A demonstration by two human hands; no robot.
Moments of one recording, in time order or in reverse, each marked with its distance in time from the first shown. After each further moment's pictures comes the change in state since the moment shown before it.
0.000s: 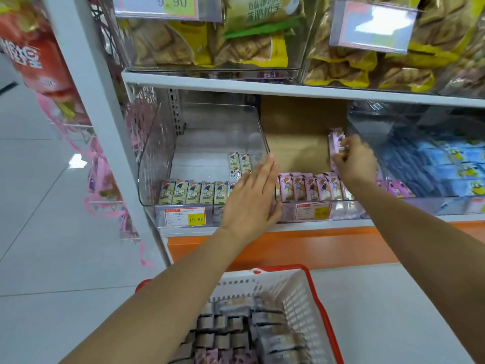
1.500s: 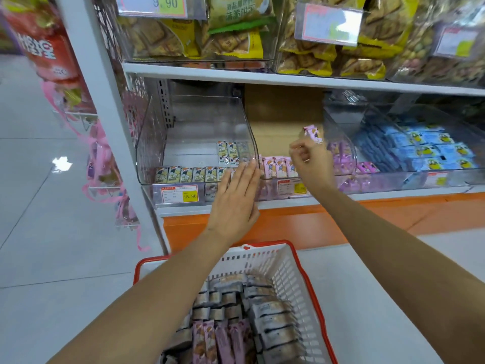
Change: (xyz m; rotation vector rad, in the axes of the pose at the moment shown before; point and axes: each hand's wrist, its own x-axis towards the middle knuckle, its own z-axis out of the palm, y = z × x) left_hand -0.055 0.015 -0.013 0.070 -0.079 0.022; right_hand -0.095 -0.041 -0.028 0.417 -0.048 -0.198
